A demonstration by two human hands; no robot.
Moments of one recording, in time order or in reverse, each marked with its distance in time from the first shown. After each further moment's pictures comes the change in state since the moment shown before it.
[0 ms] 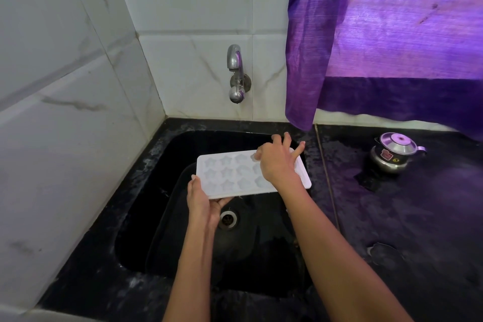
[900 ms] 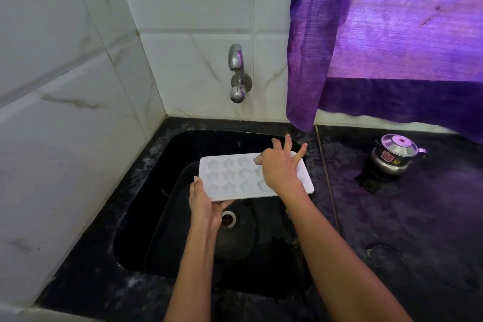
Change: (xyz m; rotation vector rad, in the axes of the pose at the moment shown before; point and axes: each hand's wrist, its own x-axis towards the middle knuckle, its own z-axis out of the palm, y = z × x) left_hand -0.004 -0.006 0.002 0.007 0.020 -0.019; right_hand -0.010 0.002 -0.002 -0.054 -0.064 -0.021
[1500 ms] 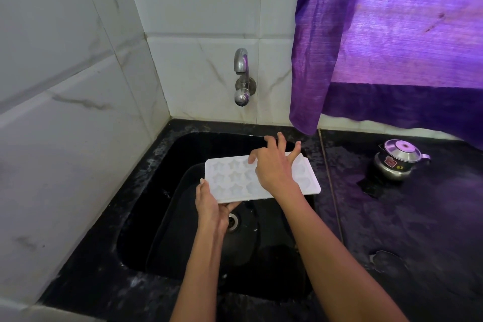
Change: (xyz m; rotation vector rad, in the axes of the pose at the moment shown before) left_hand -0.004 -0.004 0.003 -0.039 -0.003 0.001; right_hand -0.003 -0.014 0.001 0.070 0.131 -0.096
